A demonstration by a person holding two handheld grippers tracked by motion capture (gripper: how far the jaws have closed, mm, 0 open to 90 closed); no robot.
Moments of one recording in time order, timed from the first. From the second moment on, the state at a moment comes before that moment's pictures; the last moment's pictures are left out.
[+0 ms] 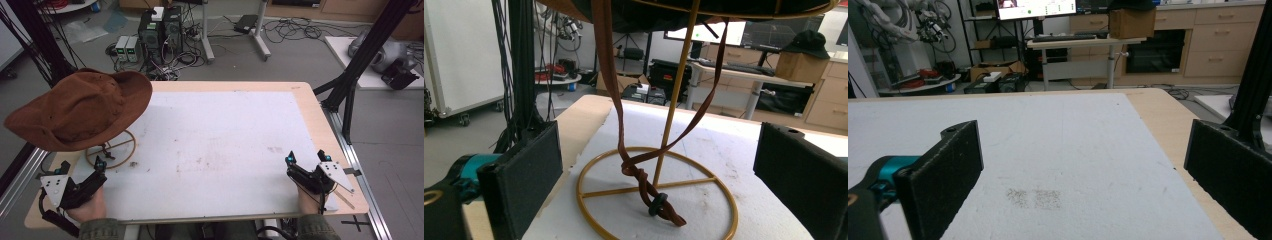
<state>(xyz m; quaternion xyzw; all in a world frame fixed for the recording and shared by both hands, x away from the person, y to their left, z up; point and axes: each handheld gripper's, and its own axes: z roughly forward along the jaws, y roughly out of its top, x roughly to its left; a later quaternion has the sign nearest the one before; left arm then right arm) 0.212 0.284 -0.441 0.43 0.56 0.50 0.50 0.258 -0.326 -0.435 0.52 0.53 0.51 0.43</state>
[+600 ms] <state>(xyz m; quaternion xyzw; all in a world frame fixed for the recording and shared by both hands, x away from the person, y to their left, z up) 0.214 0.281 -0.442 0.44 0.56 0.49 0.50 0.258 -0.329 -0.436 0.53 0.53 0.51 0.43</state>
